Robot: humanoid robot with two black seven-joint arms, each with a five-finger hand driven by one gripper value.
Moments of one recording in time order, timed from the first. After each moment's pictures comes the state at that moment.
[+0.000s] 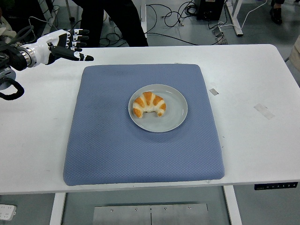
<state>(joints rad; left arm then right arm) -1.18 0.46 -0.21 -0.67 0.39 -0.28 -0.08 -0.09 0.00 0.10 0.06 -0.10 -0.10 0.22</state>
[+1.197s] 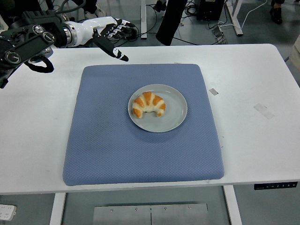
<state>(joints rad) -1.41 0.28 -0.03 -0.67 0.65 -0.29 -0.08 -0.09 0.00 0.10 0.06 -0.10 -0.10 0.22</state>
